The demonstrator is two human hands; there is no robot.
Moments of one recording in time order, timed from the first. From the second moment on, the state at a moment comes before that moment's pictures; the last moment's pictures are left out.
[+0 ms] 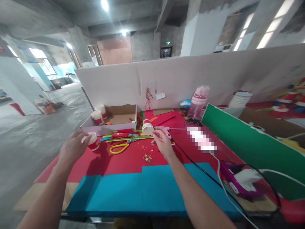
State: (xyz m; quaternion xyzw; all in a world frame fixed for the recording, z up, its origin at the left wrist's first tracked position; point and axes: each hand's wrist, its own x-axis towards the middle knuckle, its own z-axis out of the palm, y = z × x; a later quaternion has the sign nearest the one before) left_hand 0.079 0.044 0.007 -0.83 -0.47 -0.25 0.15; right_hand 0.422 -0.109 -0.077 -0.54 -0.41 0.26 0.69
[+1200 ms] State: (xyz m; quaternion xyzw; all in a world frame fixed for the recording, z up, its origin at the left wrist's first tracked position) left_hand 0.341 0.019 -0.036 -0.92 -0.33 -0.16 0.13; right_hand 0.429 -0.106 -0.085 -0.59 -0.42 0.22 0.65
